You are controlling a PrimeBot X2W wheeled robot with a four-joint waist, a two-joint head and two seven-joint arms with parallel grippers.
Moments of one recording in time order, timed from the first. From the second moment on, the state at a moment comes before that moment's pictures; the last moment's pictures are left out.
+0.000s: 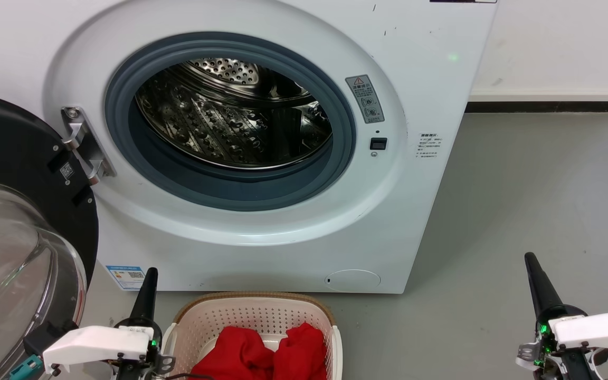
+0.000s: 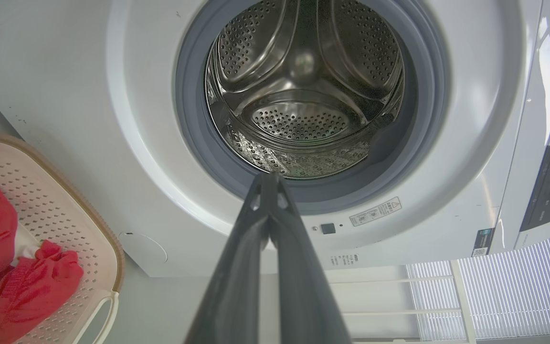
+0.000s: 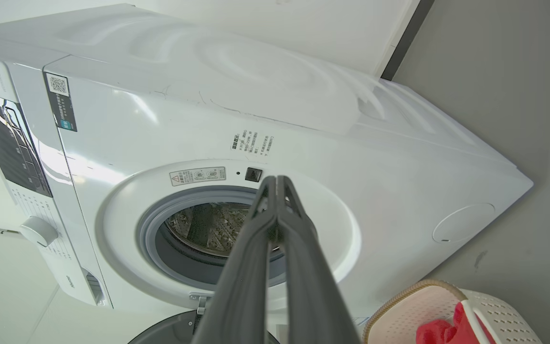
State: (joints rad) left arm -0.05 0.06 0.09 0.23 -1.30 -0.11 0.04; right arm -0.06 -0.05 -0.11 0.24 1.31 0.13 0.04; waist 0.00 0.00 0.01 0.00
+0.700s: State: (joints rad) left arm -0.09 0.05 0.10 0.24 -1.48 -0.12 0.09; right arm -0.08 -0.05 -0.11 0.24 1.49 0.13 0.08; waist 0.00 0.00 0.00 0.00
